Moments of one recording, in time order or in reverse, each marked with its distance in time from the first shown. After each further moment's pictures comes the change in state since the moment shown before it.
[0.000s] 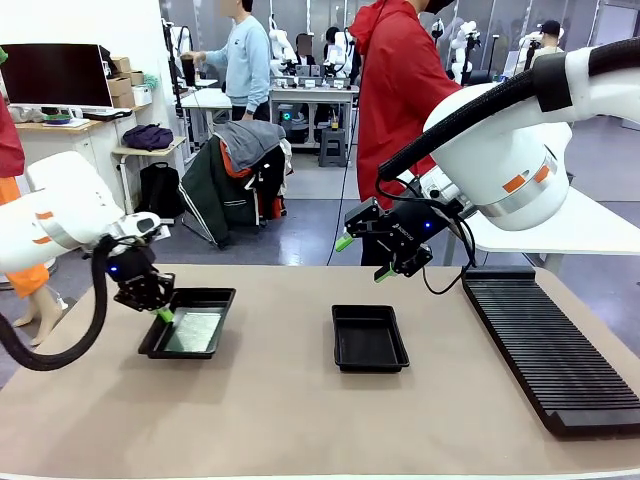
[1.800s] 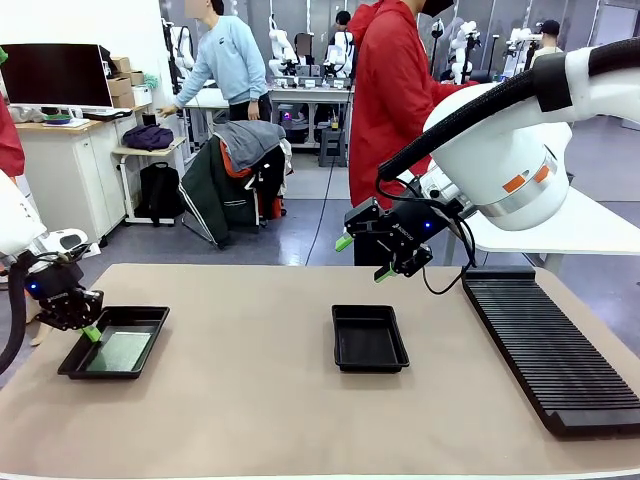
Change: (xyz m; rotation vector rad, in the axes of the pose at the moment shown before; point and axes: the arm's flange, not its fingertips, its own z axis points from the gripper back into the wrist) left arm -0.032 0.120 0.021 0.050 0.033 0.090; right arm 0.000 0.000 0.000 0.000 0.000 0.000
